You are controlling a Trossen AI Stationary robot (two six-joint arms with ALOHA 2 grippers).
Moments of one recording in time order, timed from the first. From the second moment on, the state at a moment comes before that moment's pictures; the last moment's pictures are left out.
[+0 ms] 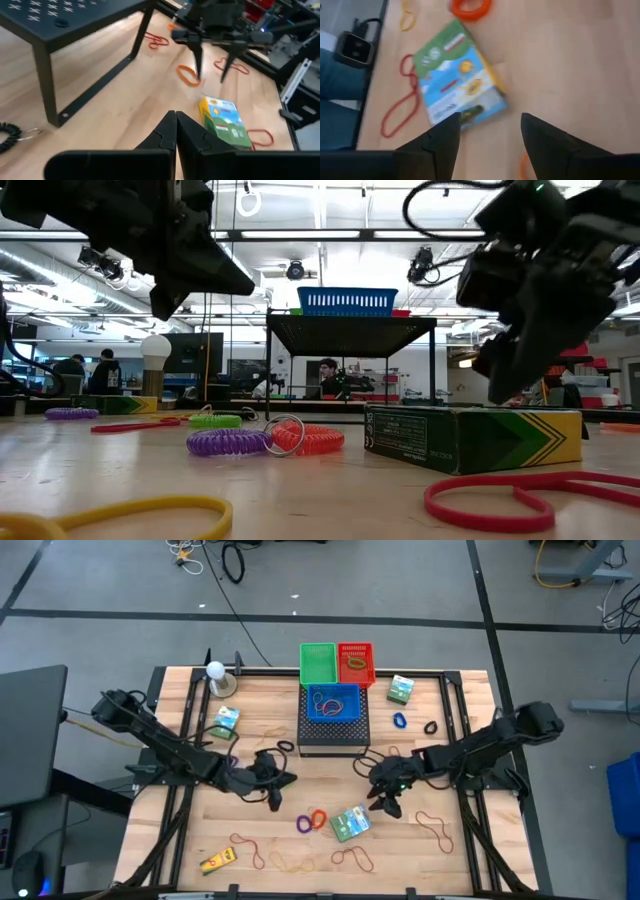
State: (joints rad) left arm -0.45 1.36 0.54 0.36 -0.63 -0.70; right arm 0.20 1.44 0.48 0.17 -0.28 0.45
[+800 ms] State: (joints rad) left arm -0.47 1.36 0.57 0.35 -0.54 -0.63; right arm 0.17 1.68 0.62 0.20 -0.58 0.46
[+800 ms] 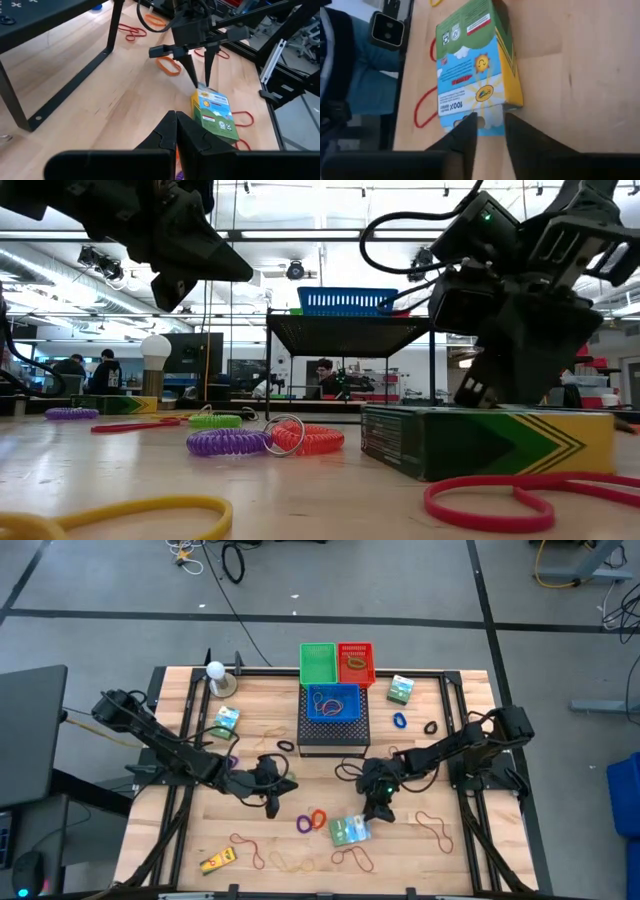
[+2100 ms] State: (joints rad) left arm -0.47 1.36 0.71 0.09 -0.60 -0.40; right arm 0.32 1.44 0.62 0.46 0.05 1.72
